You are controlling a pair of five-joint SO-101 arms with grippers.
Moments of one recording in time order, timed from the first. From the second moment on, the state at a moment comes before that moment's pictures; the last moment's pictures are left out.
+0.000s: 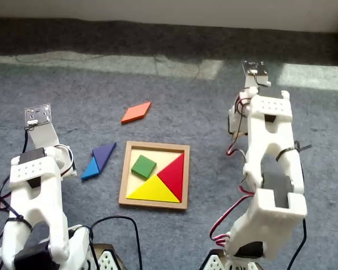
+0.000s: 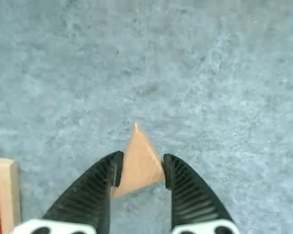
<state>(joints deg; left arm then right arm) -26.3 -25.9 57.5 50.7 3.4 -2.0 11.3 4.3 67.5 13.7</state>
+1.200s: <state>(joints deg) -26.2 -25.9 57.5 50.7 3.4 -34.7 -9.8 38.4 55.9 16.6</state>
